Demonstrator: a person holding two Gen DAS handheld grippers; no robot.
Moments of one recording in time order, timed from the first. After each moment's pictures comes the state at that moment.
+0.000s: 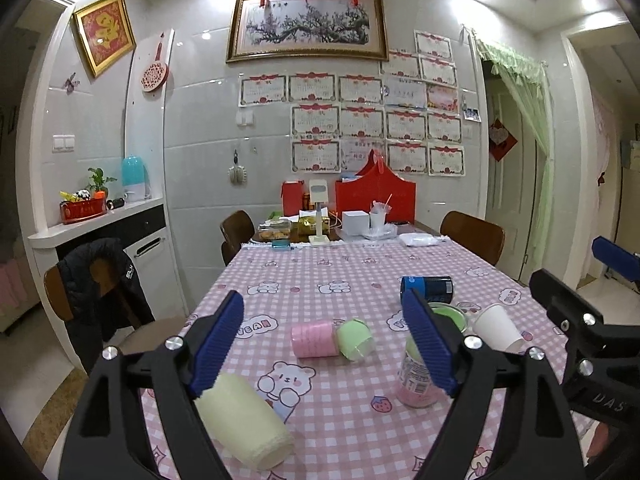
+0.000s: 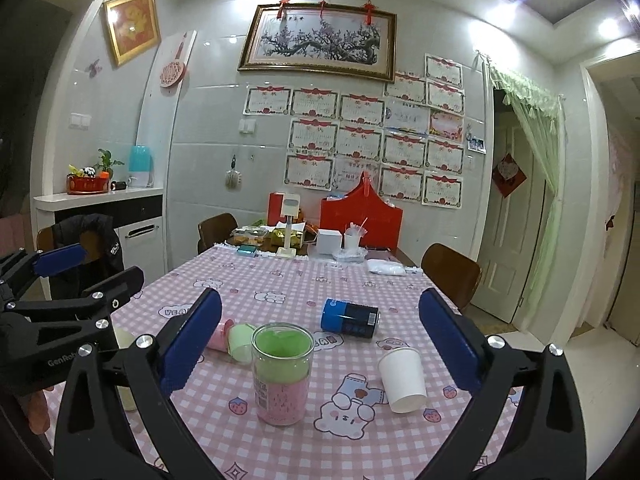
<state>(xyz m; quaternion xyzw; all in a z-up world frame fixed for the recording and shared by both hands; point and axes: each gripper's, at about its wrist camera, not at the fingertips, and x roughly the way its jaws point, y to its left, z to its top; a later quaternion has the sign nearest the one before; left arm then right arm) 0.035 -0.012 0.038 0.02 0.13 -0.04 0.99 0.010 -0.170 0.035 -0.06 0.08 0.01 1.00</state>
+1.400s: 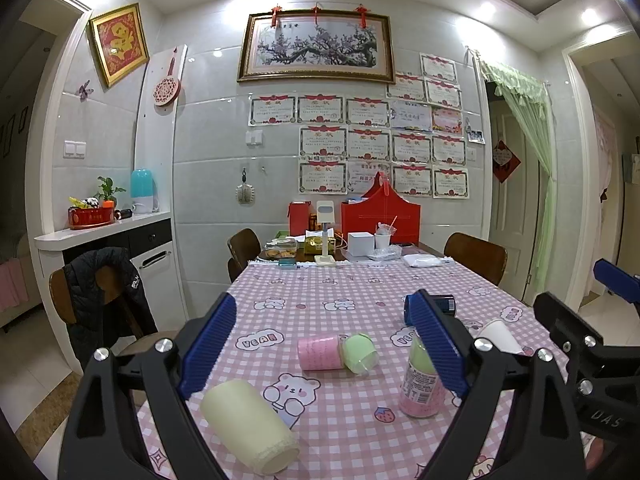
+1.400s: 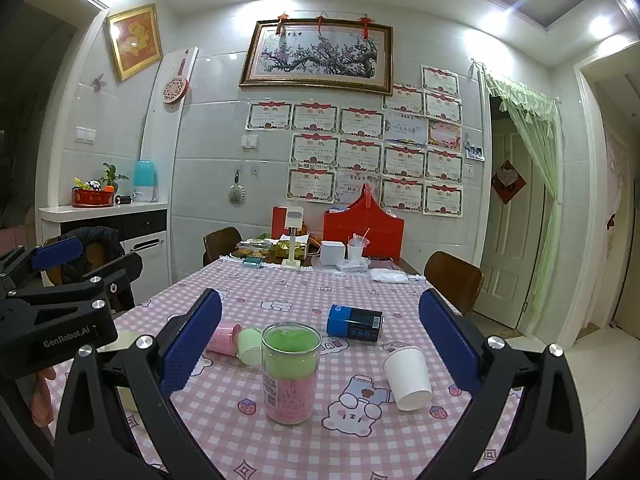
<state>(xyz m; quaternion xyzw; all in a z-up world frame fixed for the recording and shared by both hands) 0.018 -0.001 0.033 0.01 0.08 -0.03 1.00 -0.006 -0.167 0.025 -0.05 0.06 0.01 1.00</state>
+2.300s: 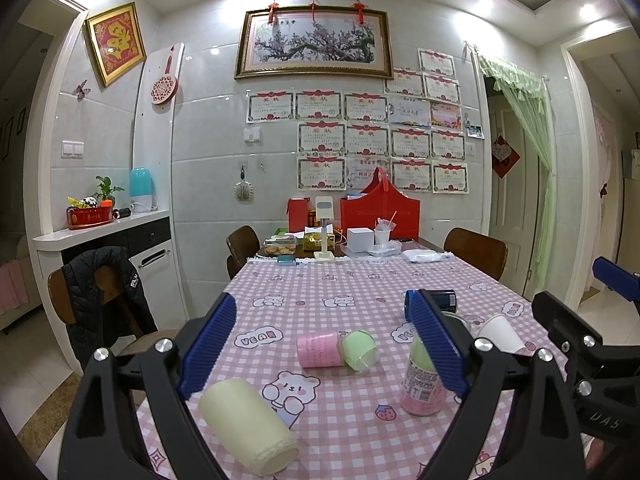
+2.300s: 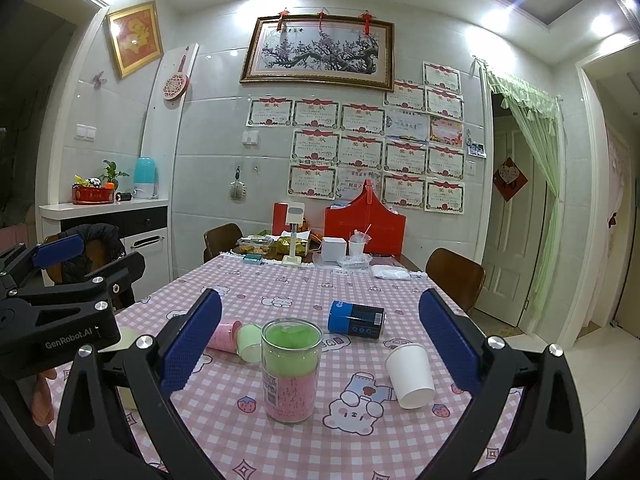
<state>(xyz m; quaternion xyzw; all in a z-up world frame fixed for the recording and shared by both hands) 0.023 -0.003 0.032 0.01 0.09 -0.03 1.00 -0.001 -0.167 0.021 -0.05 0.06 0.01 1.00</state>
